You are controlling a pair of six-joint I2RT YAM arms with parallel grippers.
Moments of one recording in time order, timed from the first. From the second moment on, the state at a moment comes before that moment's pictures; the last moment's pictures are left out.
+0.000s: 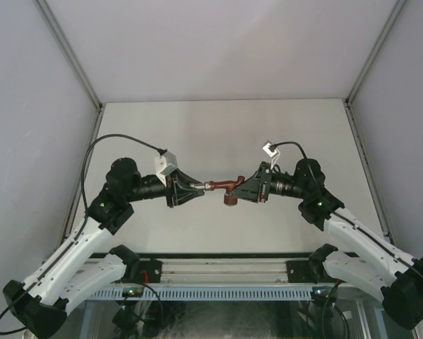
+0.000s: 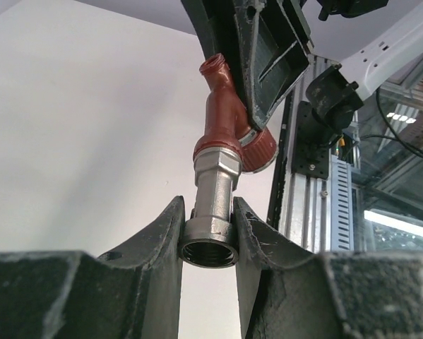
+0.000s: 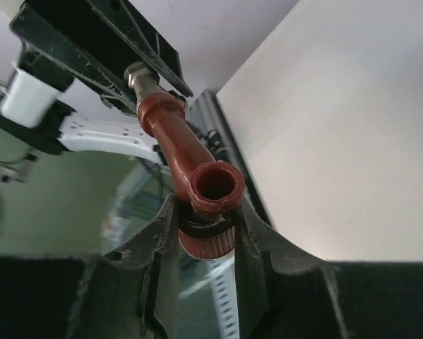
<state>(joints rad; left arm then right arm) -0.56 0.79 0.77 -0.12 0.78 -0.07 0.56 0.90 0.60 0.22 -0.76 0.72</state>
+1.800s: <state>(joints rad) -0.57 0.73 0.73 -0.16 0.76 -0.08 1.03 0.60 0.56 -0.07 -0.16 -1.02</state>
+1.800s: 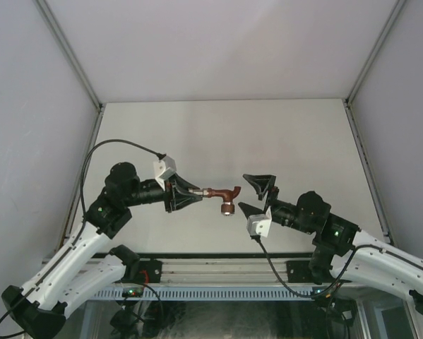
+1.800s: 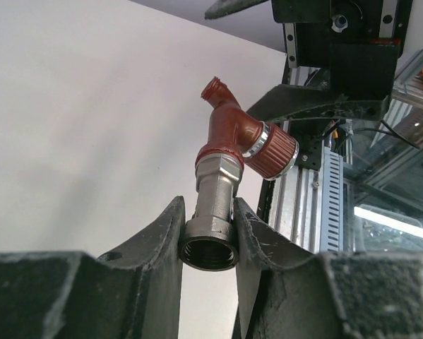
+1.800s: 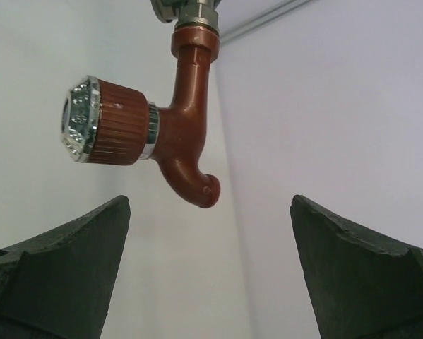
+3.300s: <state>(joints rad) -0.56 0.75 0.73 0.02 0.82 -0.33 1.14 0.66 0.41 0.30 -0.12 -0.96</state>
